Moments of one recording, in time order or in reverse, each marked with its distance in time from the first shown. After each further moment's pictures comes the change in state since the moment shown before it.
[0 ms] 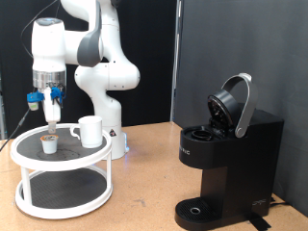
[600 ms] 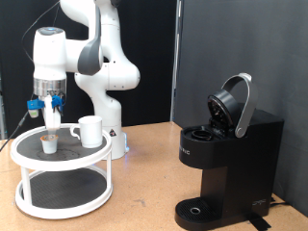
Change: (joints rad) arm -0.017 0.030 -0.011 -0.051 -0.042 0.093 0.000
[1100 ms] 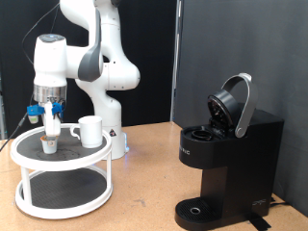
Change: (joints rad) arm -0.008 0.041 0.000 -0.013 -0.007 0.052 0.000
